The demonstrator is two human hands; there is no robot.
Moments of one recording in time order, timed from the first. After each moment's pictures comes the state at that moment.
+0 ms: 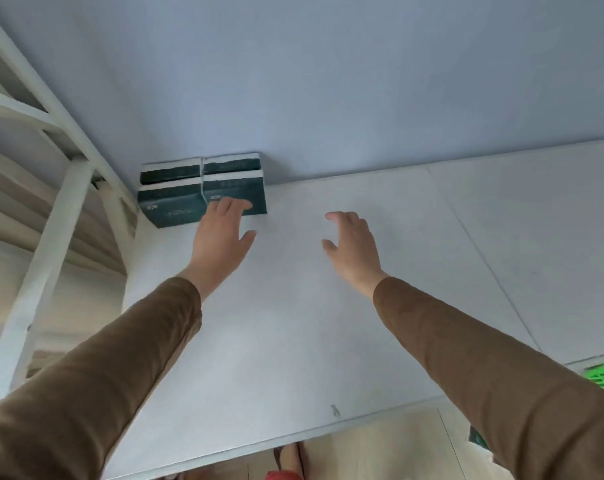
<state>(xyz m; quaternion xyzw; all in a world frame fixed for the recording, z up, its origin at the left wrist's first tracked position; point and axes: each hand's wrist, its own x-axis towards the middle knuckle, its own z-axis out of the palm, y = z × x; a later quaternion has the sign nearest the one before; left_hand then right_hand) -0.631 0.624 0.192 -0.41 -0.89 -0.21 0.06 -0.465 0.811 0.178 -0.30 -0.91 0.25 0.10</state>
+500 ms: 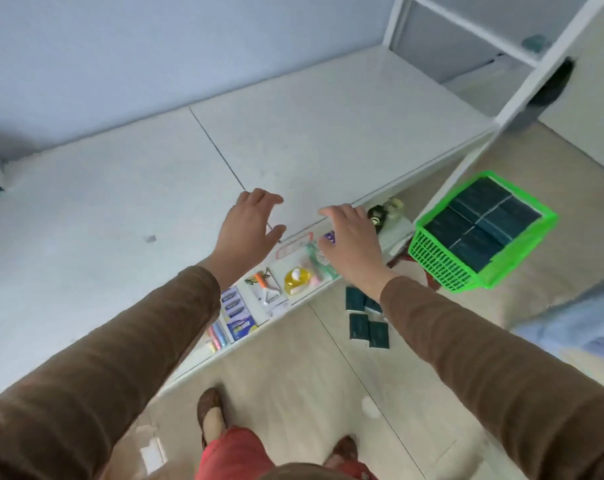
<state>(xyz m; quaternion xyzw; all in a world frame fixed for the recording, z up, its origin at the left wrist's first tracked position) -0.202 0.857 0.180 -0.63 -0.75 -0.22 -0.04 -0.004 0.940 0.181 -0.42 -0.89 0.12 0.10</state>
